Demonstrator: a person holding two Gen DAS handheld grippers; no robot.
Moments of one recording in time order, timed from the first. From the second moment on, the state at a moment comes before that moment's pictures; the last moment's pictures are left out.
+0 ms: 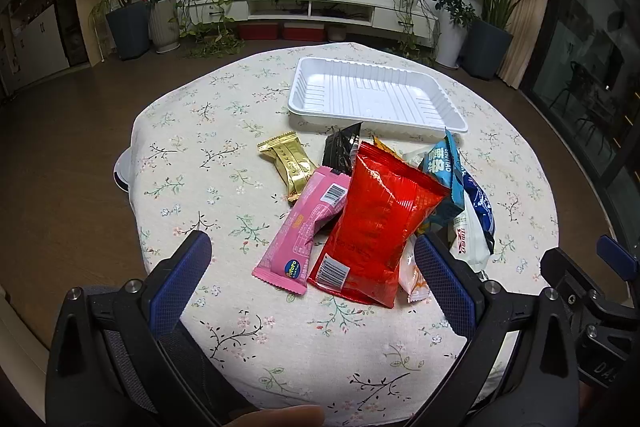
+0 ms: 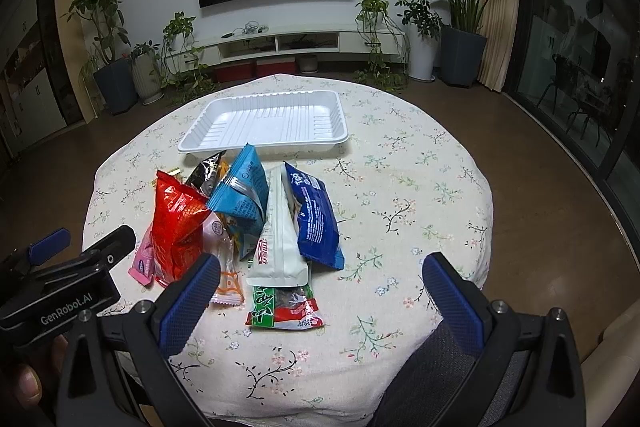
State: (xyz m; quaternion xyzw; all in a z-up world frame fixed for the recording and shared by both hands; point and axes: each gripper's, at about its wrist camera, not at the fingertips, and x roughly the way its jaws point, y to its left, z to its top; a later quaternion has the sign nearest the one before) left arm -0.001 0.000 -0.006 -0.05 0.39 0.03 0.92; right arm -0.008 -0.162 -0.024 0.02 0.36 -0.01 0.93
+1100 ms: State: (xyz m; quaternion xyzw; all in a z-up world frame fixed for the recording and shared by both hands) left arm 0.000 0.000 -0.006 -0.05 0.39 0.03 0.92; right arm -0.004 -0.160 -0.032 0.02 0.37 -0.01 0.93
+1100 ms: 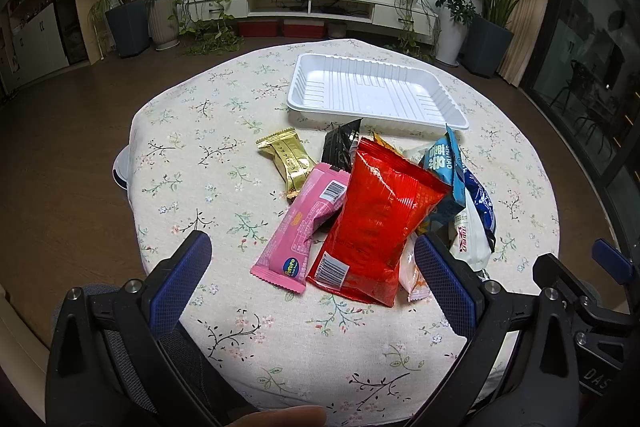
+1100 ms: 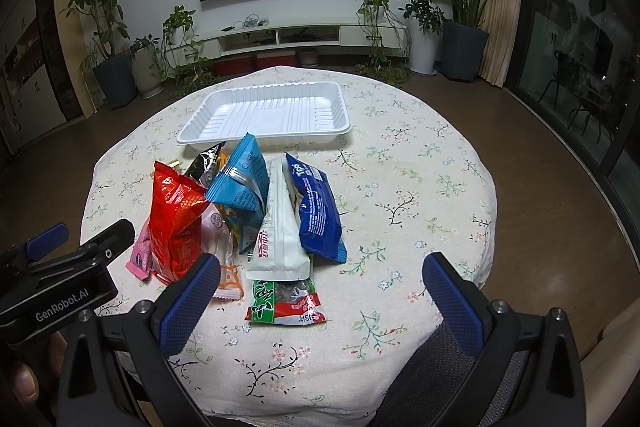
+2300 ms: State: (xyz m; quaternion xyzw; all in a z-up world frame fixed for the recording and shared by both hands) left arm 0.001 -0.001 -0.013 -0.05 0.39 0.03 0.92; right arm -0.005 -0.157 -0.039 0.02 0.39 -0.01 0.92
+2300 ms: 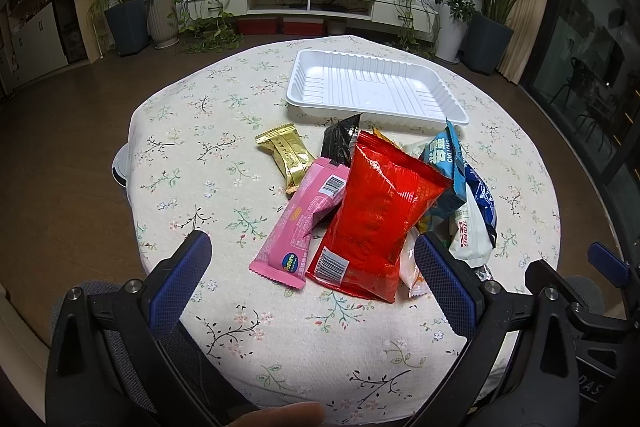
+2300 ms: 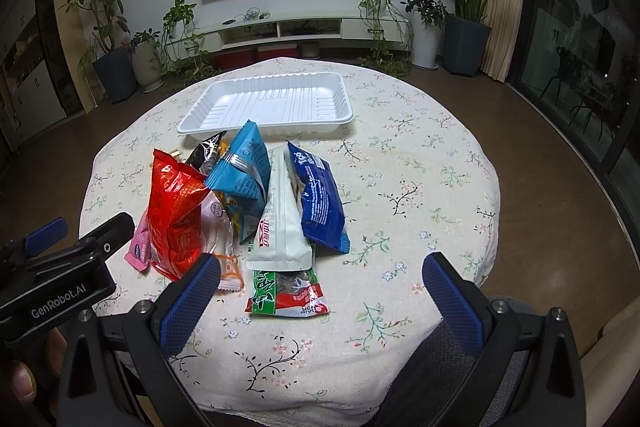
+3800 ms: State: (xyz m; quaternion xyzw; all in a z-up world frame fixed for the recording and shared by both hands) left arm 0.063 0.047 -0.057 -0.02 0.47 -0.18 0.86; right arm 0.024 -0.181 -0.063 0.13 0.41 0.13 0.89
